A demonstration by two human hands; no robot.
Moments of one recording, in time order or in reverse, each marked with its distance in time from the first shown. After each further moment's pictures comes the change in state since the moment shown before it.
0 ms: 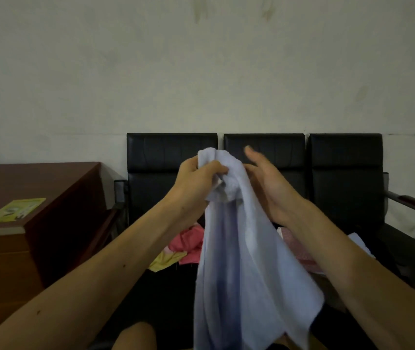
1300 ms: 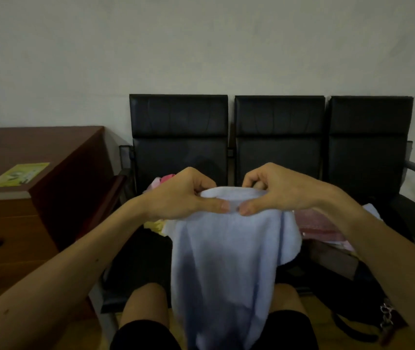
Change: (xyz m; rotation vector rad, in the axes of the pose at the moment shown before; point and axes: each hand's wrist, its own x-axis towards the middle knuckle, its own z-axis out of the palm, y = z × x) left_hand 0.005 -0.058 -0.073 0.709 -0.608 0.160; right_hand 0.005 0.032 -0.022 -0.988 -0.295 0.026
